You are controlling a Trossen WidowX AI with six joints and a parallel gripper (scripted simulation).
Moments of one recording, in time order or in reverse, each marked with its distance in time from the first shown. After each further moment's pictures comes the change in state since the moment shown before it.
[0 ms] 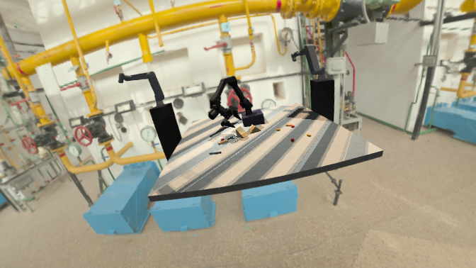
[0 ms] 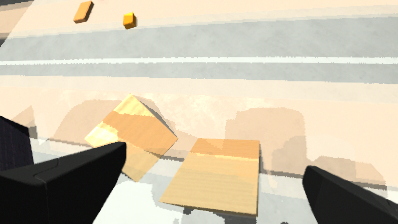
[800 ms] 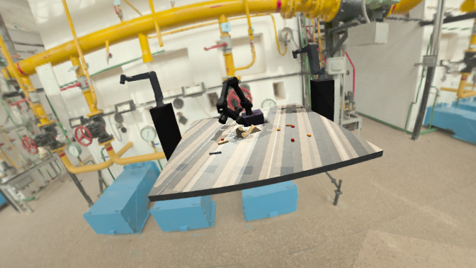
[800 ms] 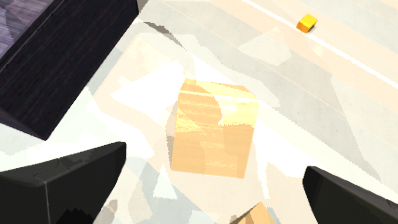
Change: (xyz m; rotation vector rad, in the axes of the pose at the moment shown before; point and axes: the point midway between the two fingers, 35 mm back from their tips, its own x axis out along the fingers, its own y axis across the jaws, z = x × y) arm 0.046 0.055 -0.013 -0.862 0.076 0.387
